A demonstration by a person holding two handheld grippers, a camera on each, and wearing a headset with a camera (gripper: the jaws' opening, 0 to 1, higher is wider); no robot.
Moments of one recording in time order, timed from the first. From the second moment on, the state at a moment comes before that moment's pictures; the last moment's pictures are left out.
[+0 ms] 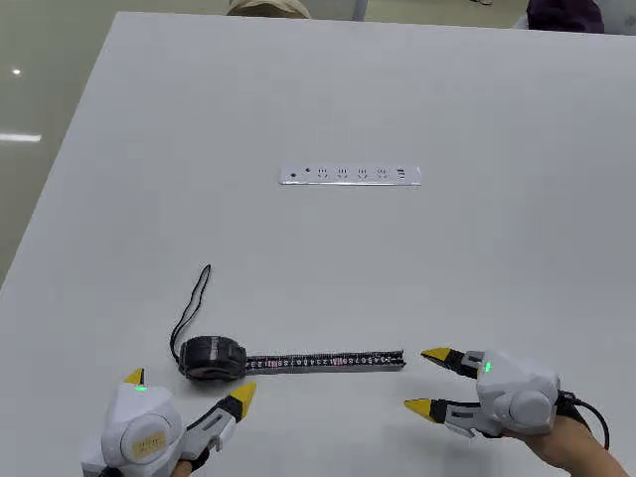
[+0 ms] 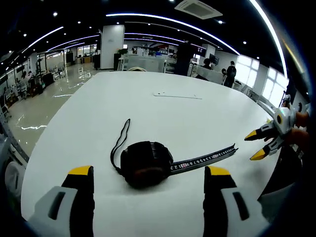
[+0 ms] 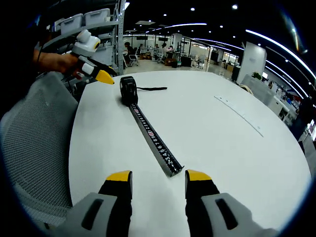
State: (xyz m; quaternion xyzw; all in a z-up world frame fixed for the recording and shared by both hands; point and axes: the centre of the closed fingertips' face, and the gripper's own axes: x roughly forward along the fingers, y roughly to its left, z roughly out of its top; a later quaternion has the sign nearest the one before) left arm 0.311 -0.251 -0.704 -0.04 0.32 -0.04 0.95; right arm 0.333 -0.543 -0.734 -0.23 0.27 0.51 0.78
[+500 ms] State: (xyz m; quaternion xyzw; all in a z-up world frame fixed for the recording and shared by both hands) left arm 0.321 -0.252 -0.709 -0.04 0.32 -0.03 0.95; right arm 0.357 -0.542 -0.747 -0.26 0.28 0.56 0.74
